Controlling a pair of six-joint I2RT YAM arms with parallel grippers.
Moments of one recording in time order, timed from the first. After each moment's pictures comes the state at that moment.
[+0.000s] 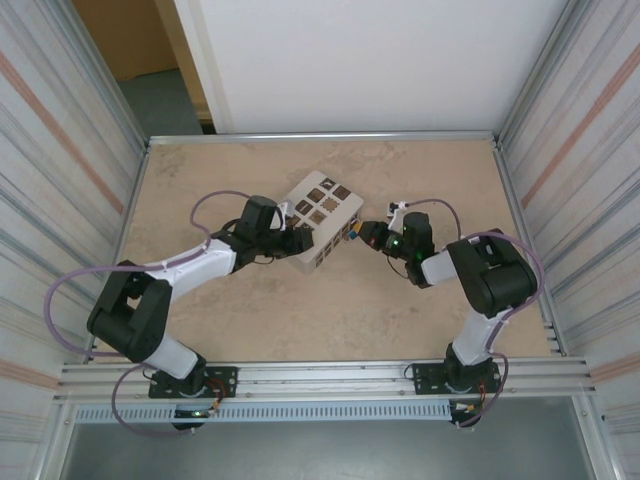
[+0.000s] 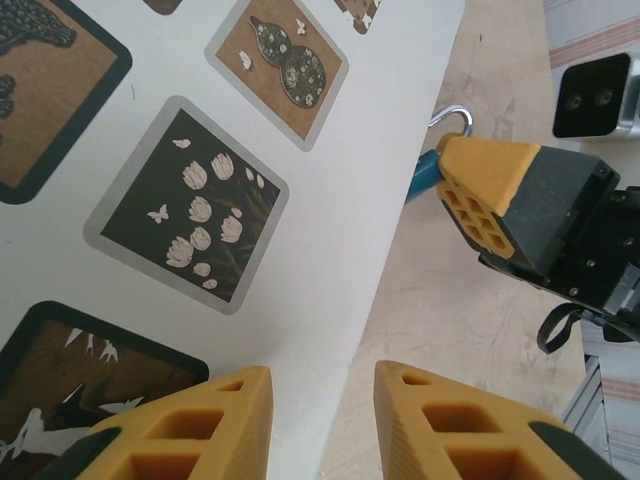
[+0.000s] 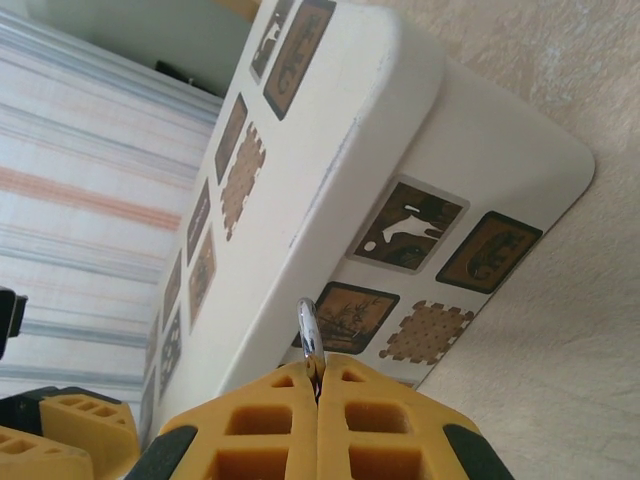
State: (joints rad) left arm -0.54 1.52 0.85 -0.08 0.40 -0.69; right arm 0.34 1.76 0.54 0.88 -0.49 0.93
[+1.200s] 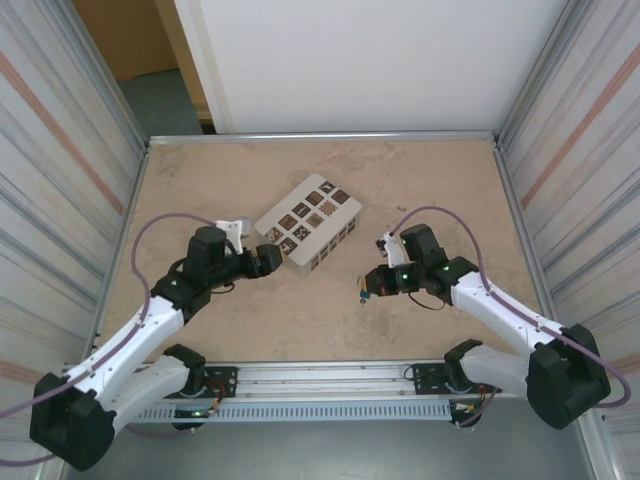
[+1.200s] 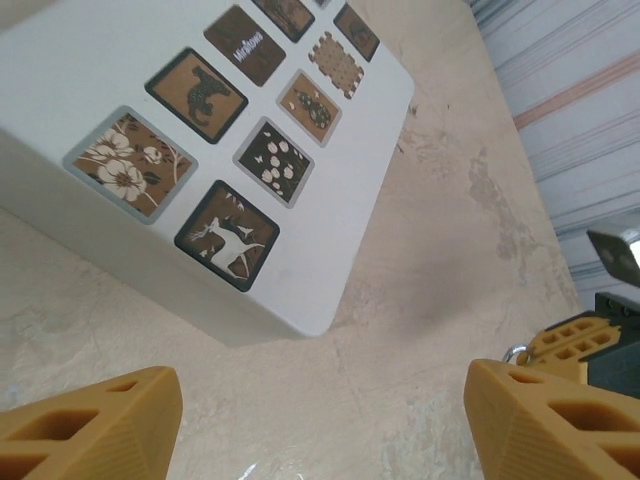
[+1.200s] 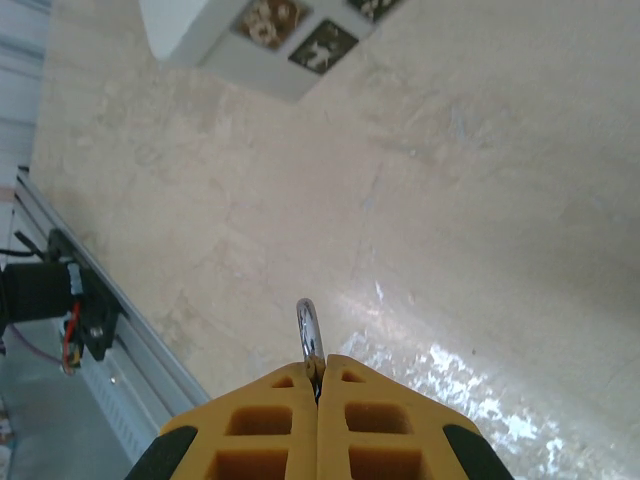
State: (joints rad) left arm -0.47 0.87 0.57 -0.24 0.29 -0.59; right arm 0.52 1.10 0.62 -0.46 -0.54 0.43
